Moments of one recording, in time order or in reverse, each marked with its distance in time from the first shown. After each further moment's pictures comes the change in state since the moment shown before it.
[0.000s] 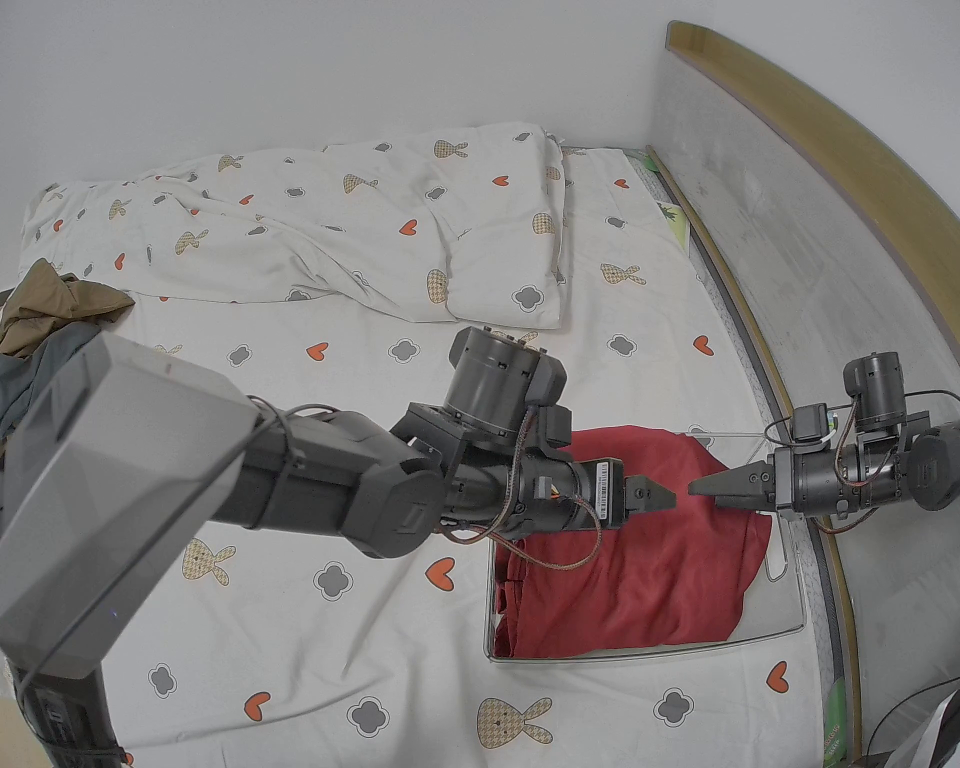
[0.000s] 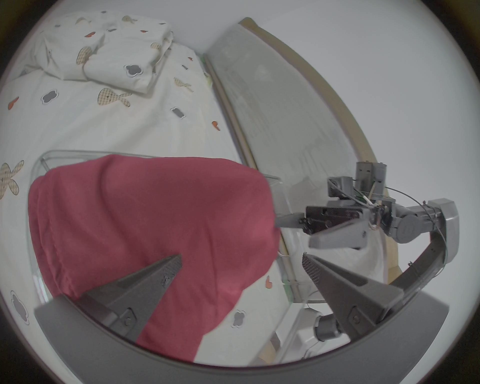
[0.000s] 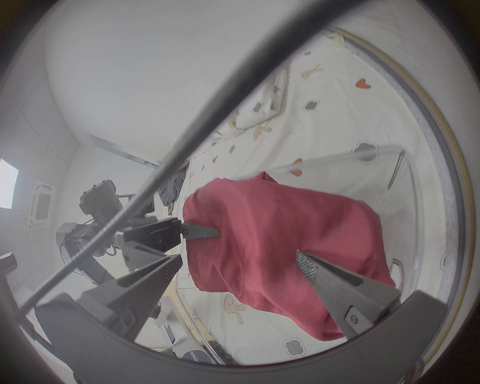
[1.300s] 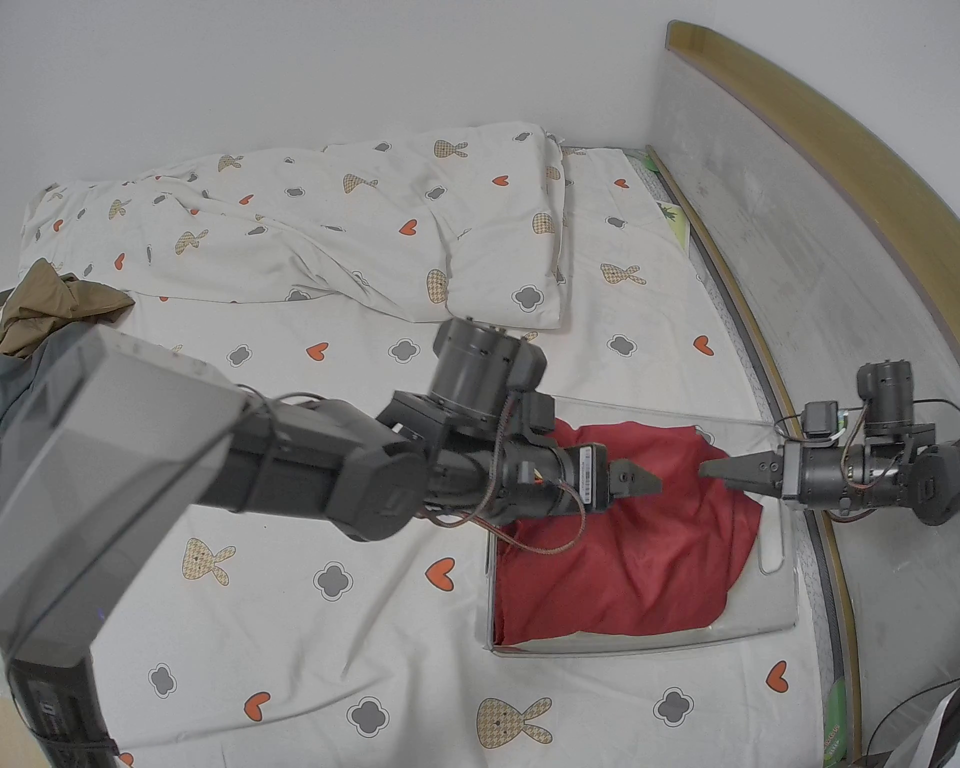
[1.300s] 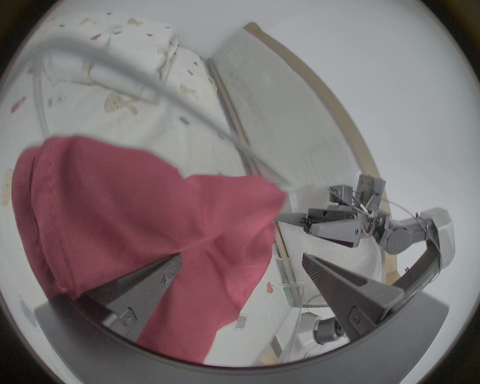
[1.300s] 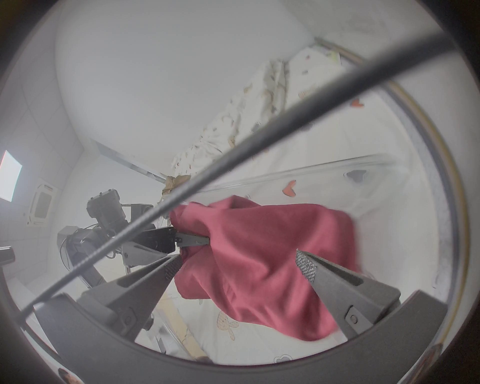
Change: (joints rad) left arm 0.051 0.005 -0.016 0.008 0.006 0.005; right arm -0.060 0.022 0.074 -0.207 -0.006 0.030
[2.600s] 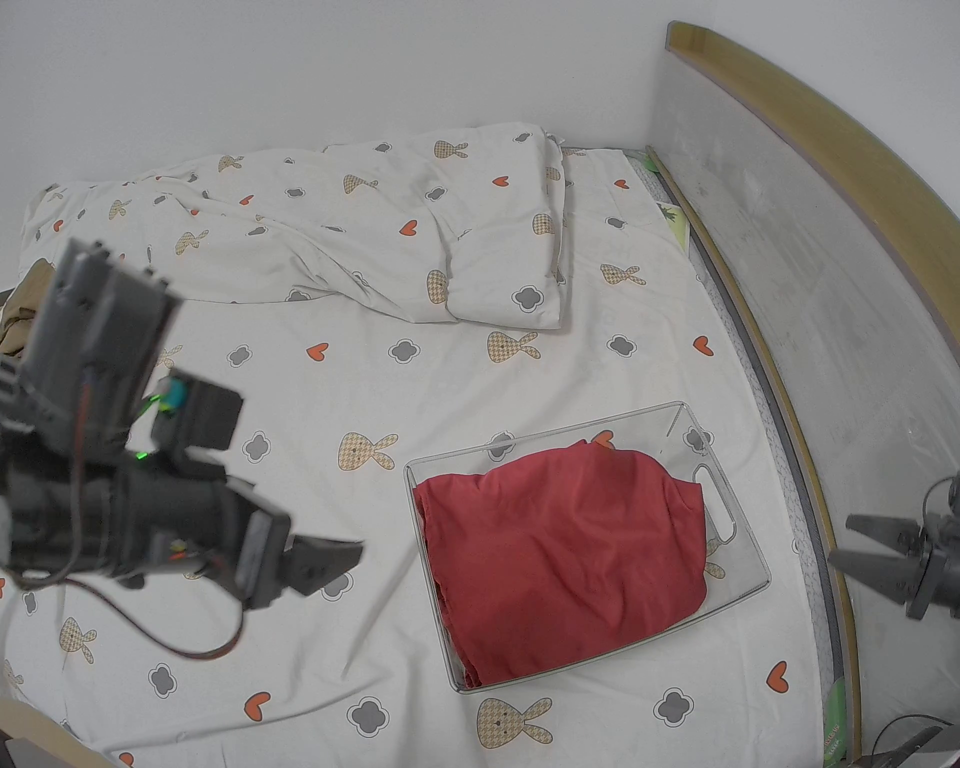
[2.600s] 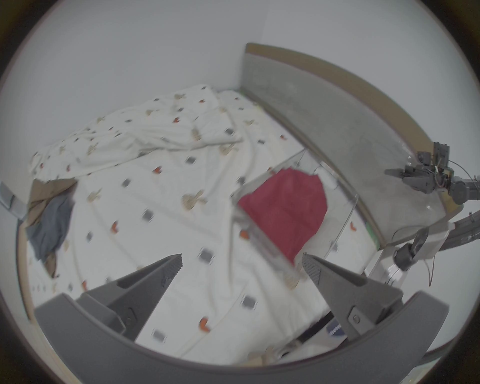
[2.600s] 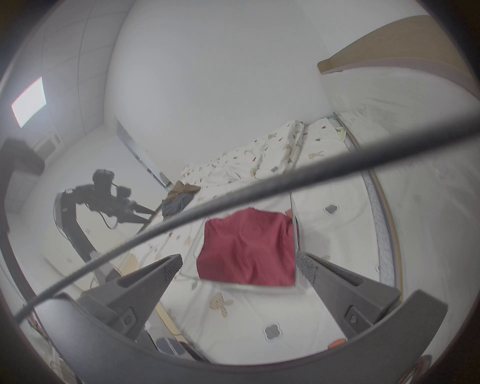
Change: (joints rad) left arm -0.017 -0.755 0.370 0.572 0.569 0.370; right arm -0.116 -0.741 0.408 0.075 0.004 -0.156
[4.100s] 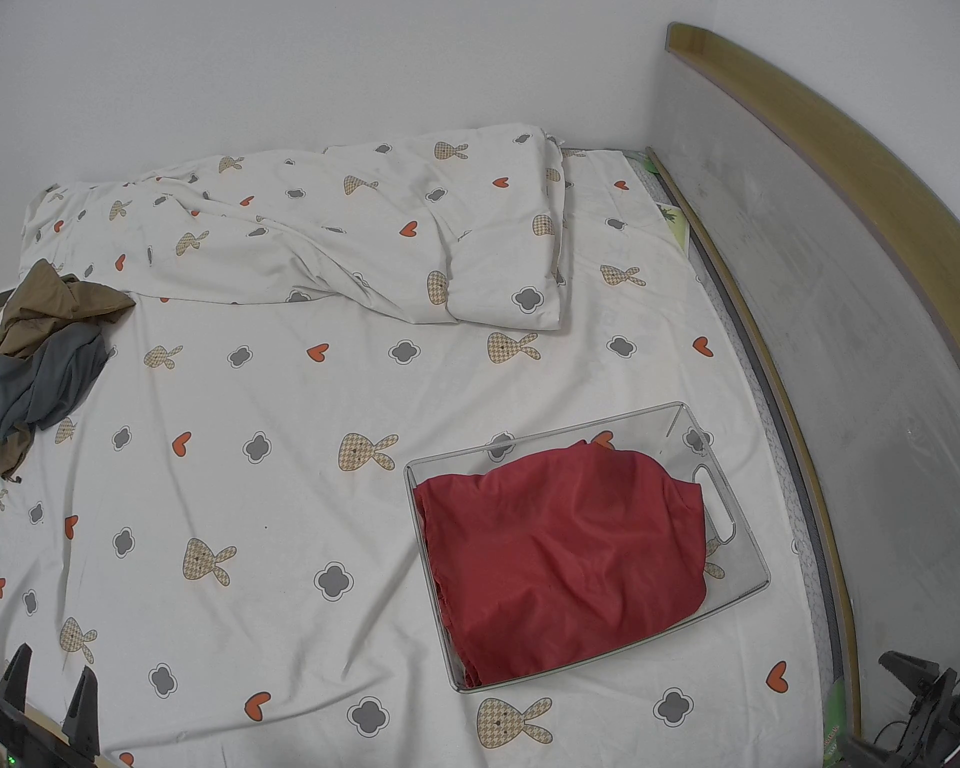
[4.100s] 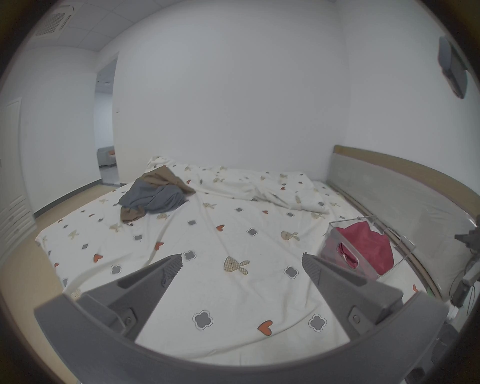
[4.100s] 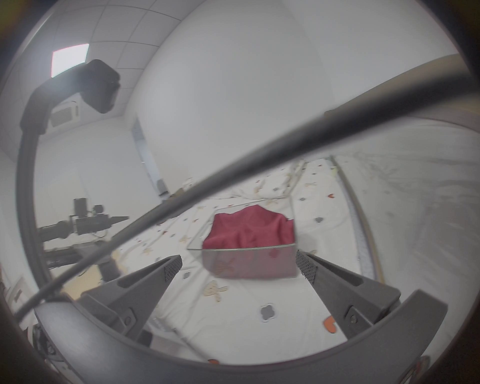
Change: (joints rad) left arm 0.755 -1.340 1.003 -0.330 -0.119 0.036; right arm -0.027 -0.903 0.298 0.335 -0.061 -0.021
